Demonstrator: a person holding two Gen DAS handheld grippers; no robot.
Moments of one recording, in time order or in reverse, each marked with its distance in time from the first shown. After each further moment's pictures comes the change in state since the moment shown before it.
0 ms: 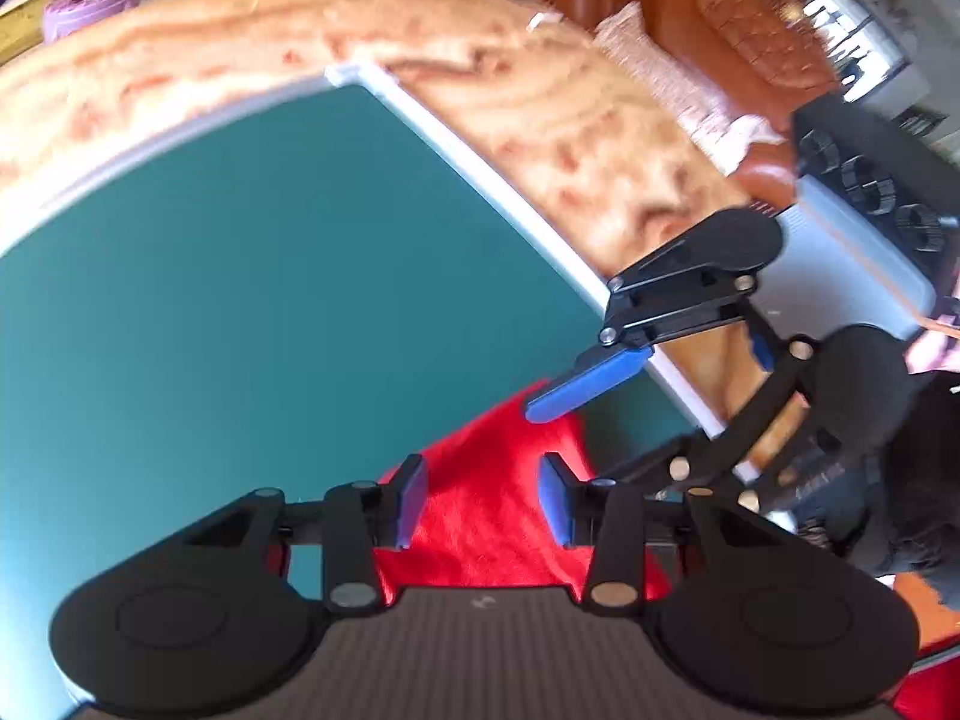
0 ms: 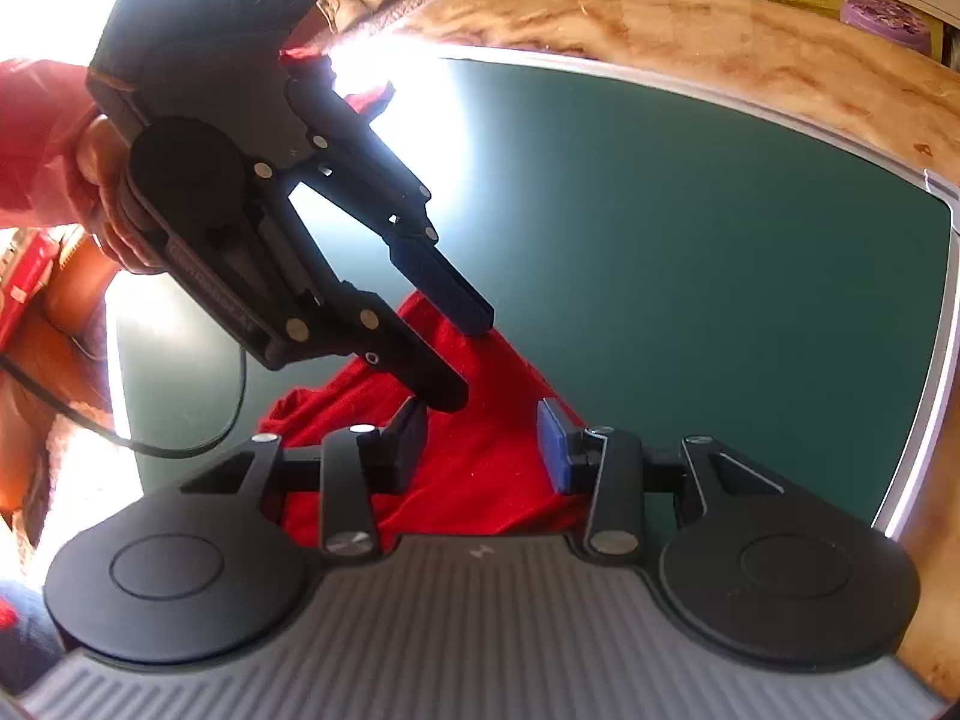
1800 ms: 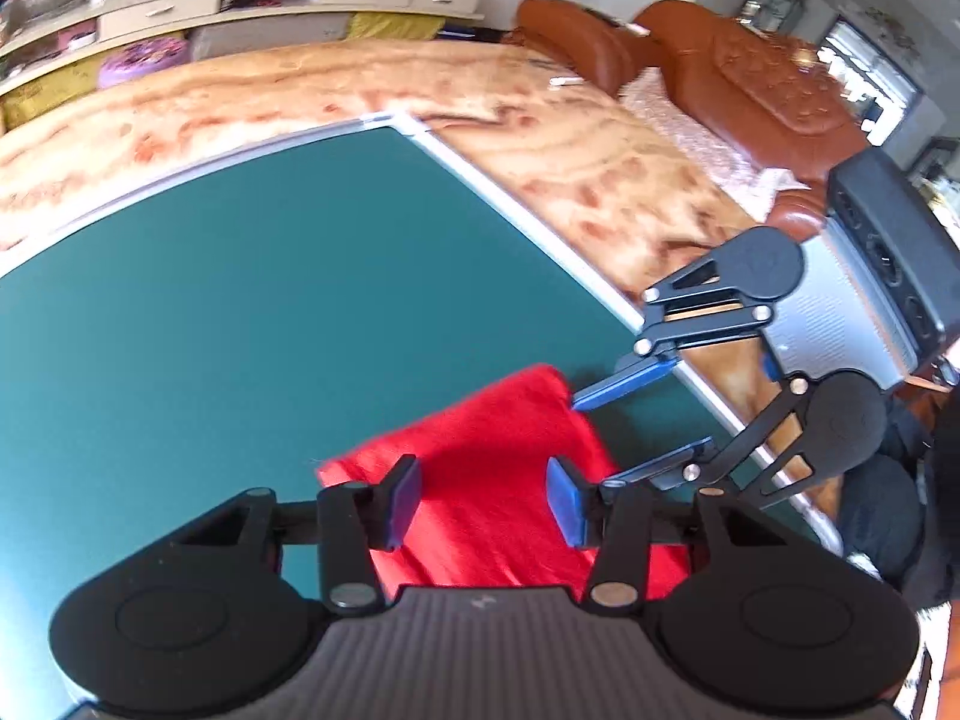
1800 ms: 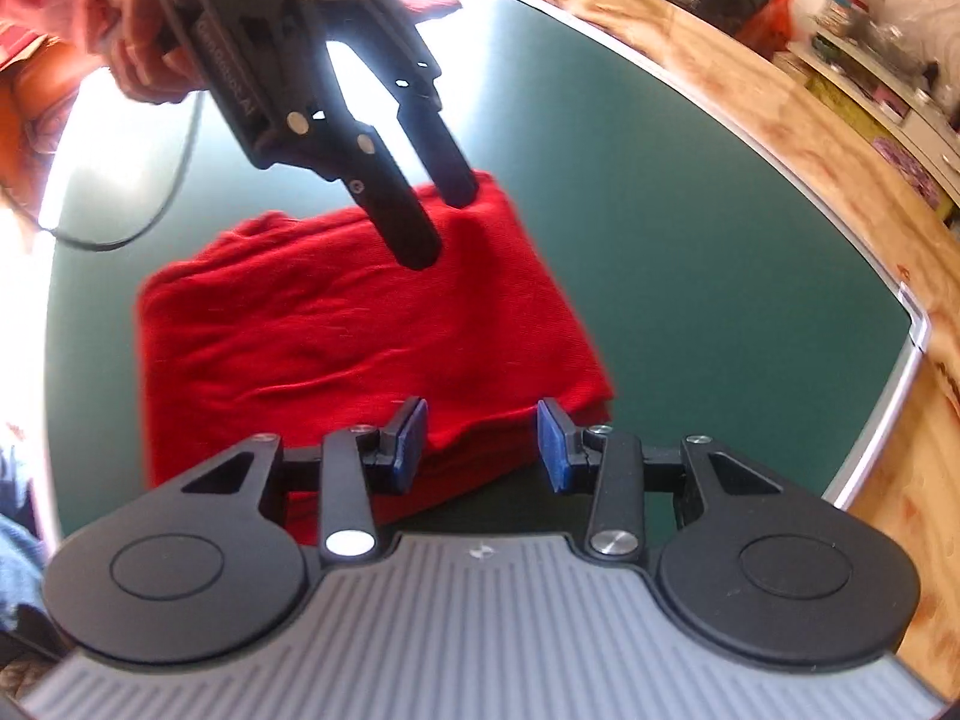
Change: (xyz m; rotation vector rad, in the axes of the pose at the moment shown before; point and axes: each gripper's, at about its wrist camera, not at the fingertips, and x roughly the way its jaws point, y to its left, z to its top) left arm -0.007 -0.035 -0.060 0.077 -0.162 0.044; right arm -0.015 0.078 -0.067 -0.405 0.053 -0.189
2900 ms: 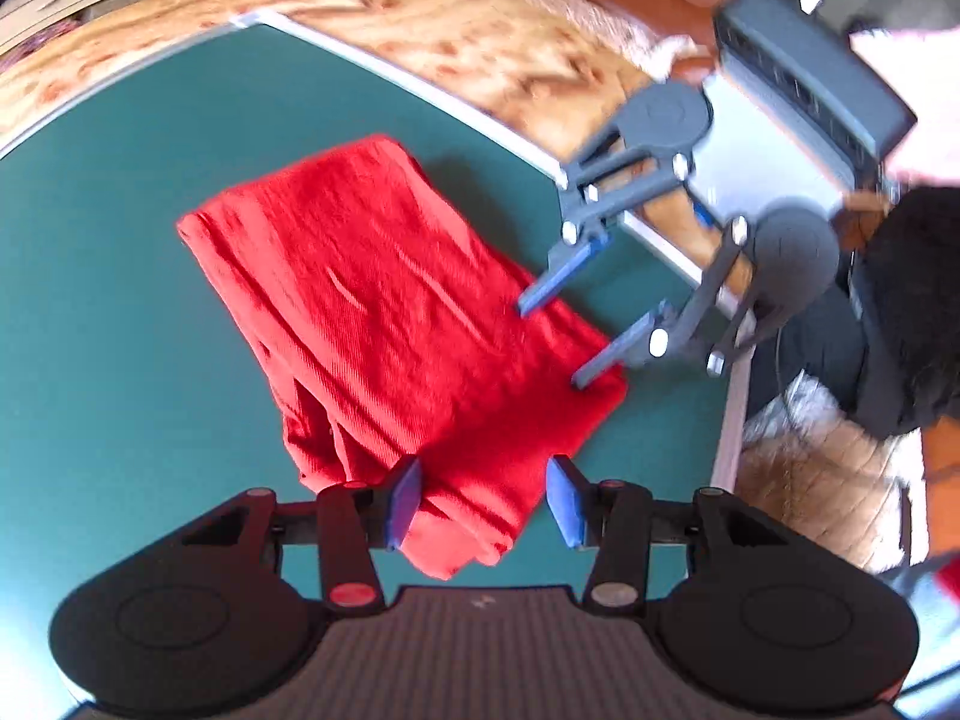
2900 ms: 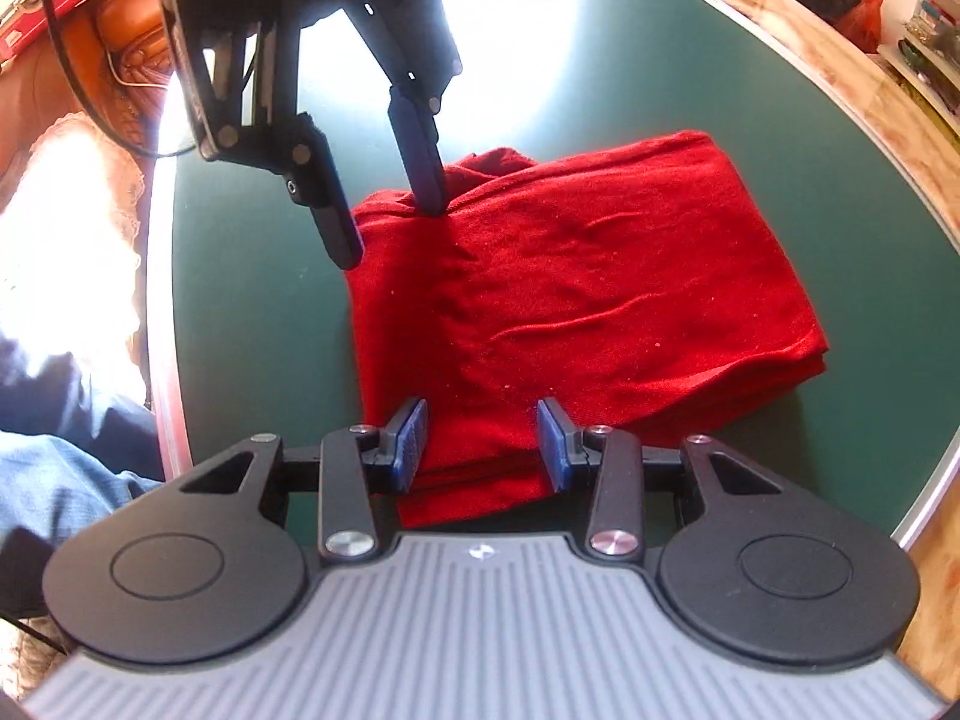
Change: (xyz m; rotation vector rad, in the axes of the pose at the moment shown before) left arm -0.019 -0.036 -0.068 0.072 0.138 -0.084; right arm 0.022 0.058 0.011 -0.073 0.088 0.104
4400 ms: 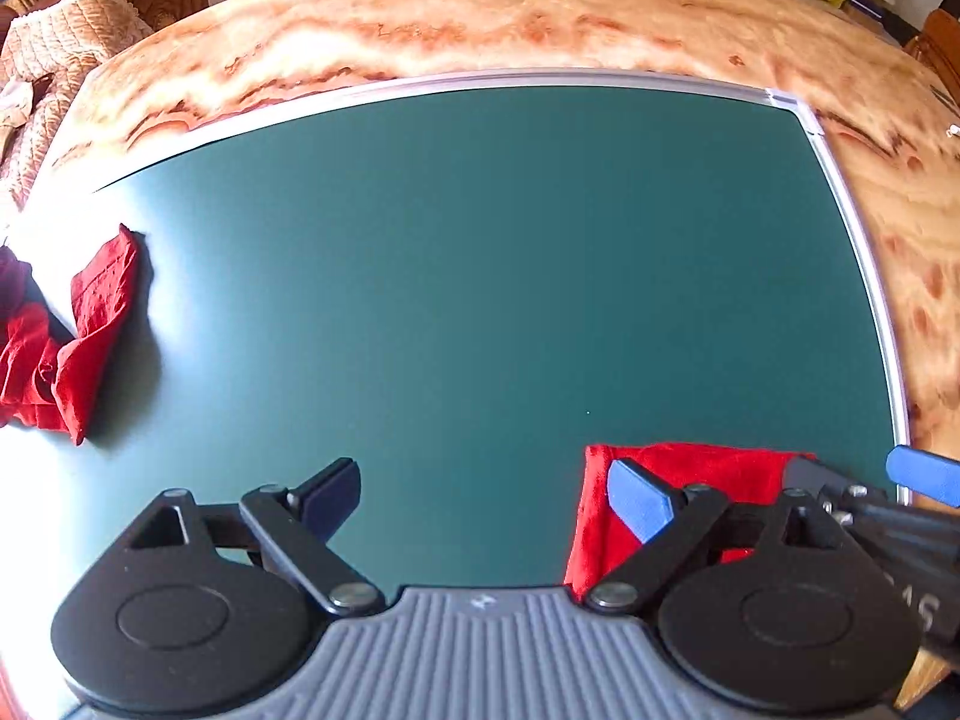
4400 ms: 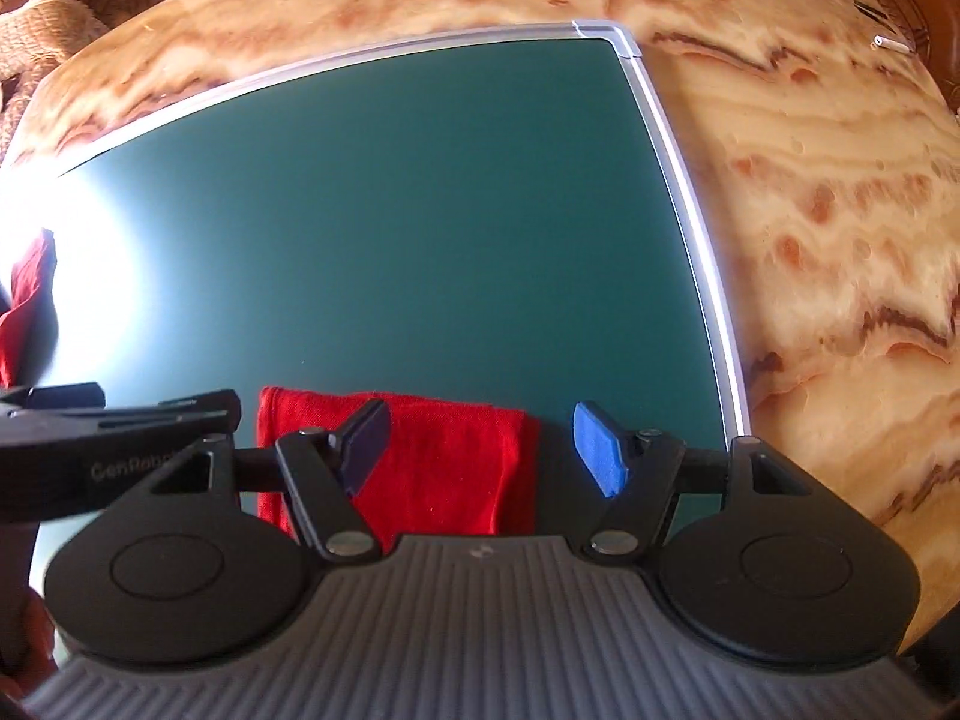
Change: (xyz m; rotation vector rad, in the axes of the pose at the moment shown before) left arm -0.015 0.096 0.122 -0.748 0.131 0.647; right arm -0.021 -0.132 0.083 1.210 0.117 -0.410
